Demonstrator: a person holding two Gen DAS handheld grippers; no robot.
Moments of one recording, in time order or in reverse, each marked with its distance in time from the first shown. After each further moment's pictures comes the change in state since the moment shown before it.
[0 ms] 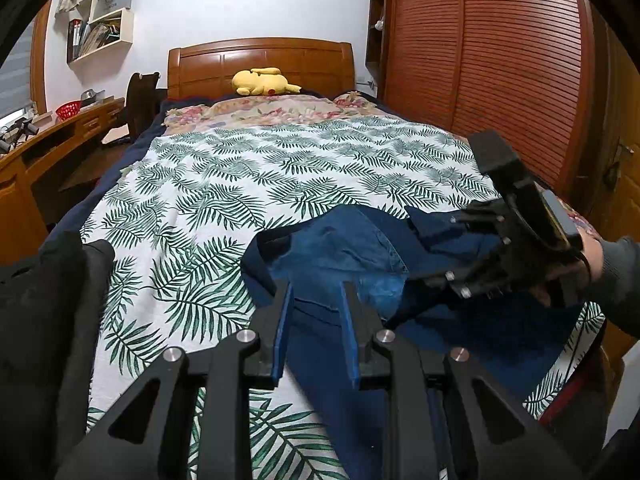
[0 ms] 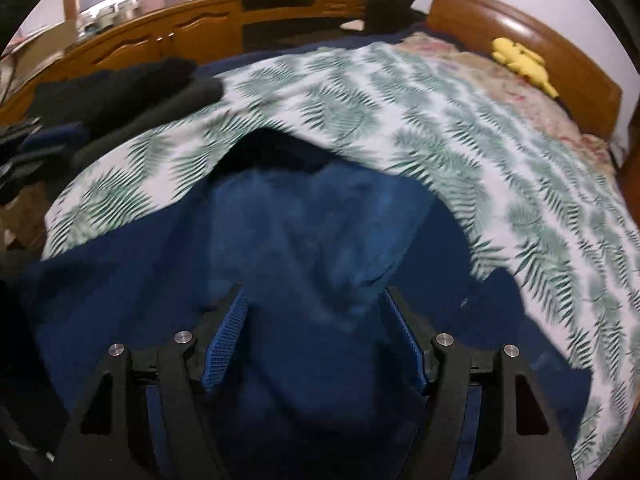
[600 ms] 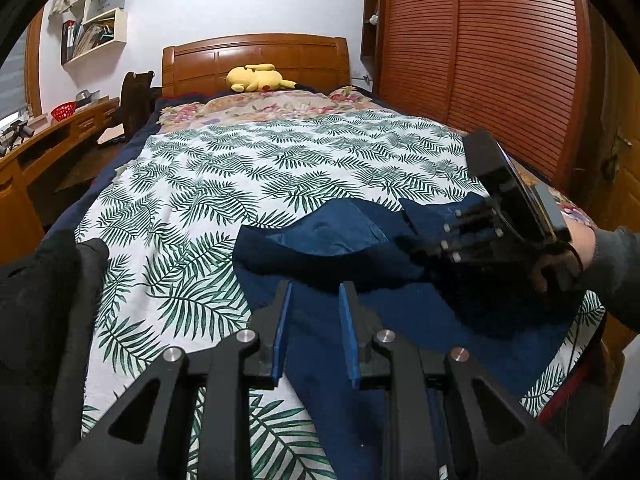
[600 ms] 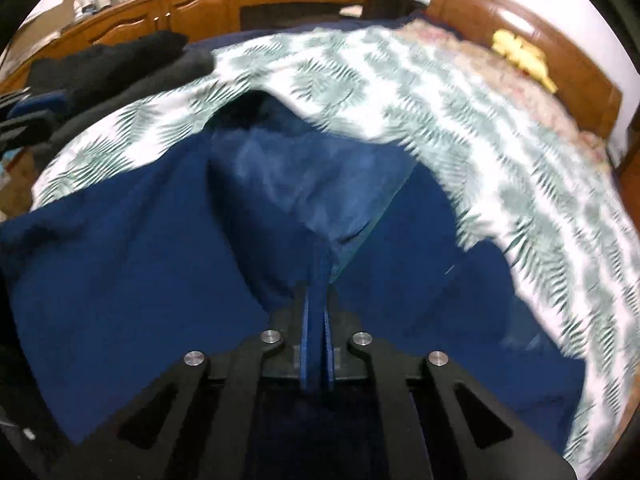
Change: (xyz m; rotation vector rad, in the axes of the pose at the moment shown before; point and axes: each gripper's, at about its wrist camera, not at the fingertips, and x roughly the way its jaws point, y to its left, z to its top) left arm 0.003 -0.007 -0.002 0.015 0.013 -0.006; right arm 0.007 -0.020 -0.016 -0.027 0.028 -0.064
